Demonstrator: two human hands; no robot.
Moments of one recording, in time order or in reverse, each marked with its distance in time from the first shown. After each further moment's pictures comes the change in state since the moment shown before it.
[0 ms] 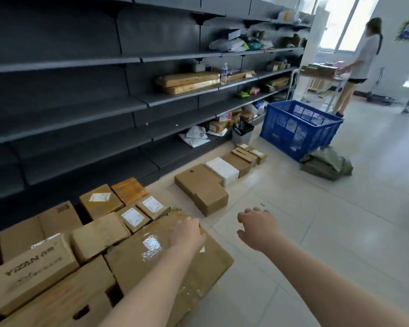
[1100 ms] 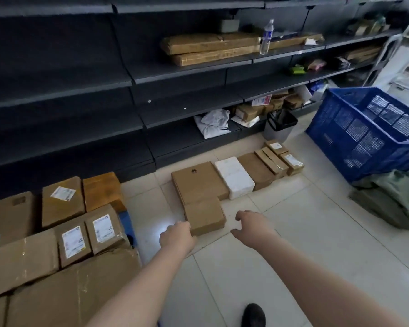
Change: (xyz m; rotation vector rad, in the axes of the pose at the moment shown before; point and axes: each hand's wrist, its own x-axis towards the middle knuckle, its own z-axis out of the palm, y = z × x) left_hand 0.478 0.200 0.041 -0.110 -0.148 -0.411; right_hand 0.484 0.310 0.052 0.240 -0.268 -0.133
